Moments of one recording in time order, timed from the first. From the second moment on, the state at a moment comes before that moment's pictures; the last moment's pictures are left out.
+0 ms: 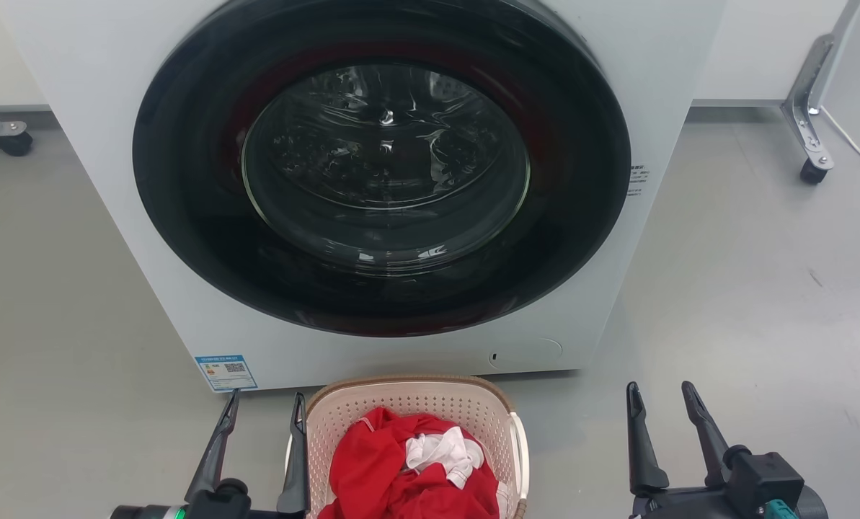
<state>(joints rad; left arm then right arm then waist) 0.07 0.06 -0.20 0.04 -0.08 0.11 -0.24 -0.01 -0.05 0.24 0.13 0.27 -0.12 -0.23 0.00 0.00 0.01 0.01</state>
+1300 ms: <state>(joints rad) 0.08 0.05 -0.21 0.00 -0.04 0.12 -0.25 -0.01 -0.05 0.24 0.09 0.19 -0.12 -0.25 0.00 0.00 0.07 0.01</state>
